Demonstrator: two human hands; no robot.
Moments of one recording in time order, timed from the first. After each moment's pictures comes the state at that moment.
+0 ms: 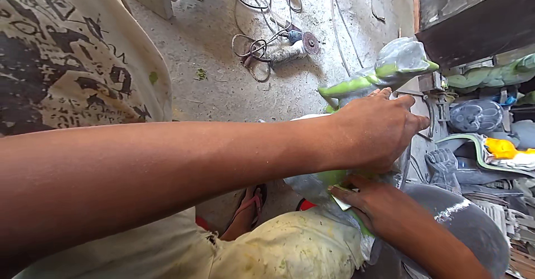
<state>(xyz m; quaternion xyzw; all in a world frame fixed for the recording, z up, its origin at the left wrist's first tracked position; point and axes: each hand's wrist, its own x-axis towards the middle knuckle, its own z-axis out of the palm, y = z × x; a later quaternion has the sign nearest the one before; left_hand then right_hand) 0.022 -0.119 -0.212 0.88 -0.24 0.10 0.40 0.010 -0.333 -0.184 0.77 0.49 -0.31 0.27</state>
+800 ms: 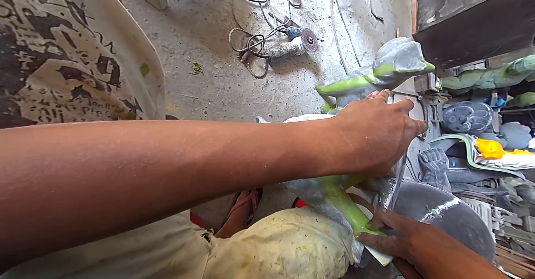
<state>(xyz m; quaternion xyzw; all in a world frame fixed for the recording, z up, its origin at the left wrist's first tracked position) 0.017 -0.123 -0.213 0.88 -0.24 0.09 0.40 -0.015 -0.343 -0.105 0.76 0.40 -0.47 0.21</state>
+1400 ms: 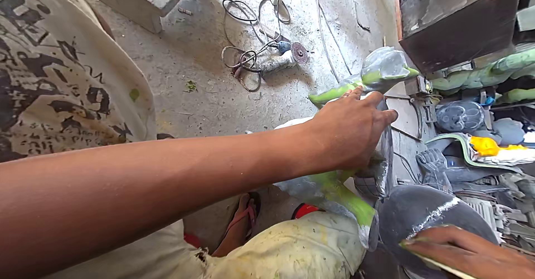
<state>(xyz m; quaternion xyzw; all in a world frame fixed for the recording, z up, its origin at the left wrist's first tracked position) 0.024 -0.111 -0.214 0.89 -0.19 0.08 0.40 -0.015 -0.381 -0.047 0.87 0.37 -0.34 -0.03</state>
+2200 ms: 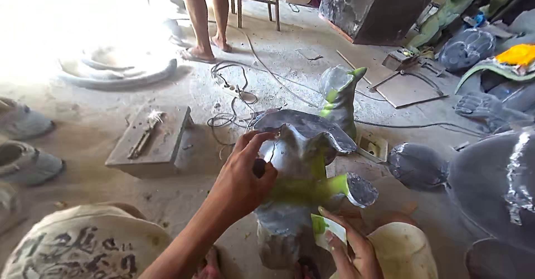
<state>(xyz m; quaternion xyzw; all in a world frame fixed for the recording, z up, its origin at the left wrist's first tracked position) 0.001 -0.040 -0.245 0.91 -0.02 0.14 0.40 -0.080 -0.318 -0.281 0.81 0.18 0.03 -0.56</state>
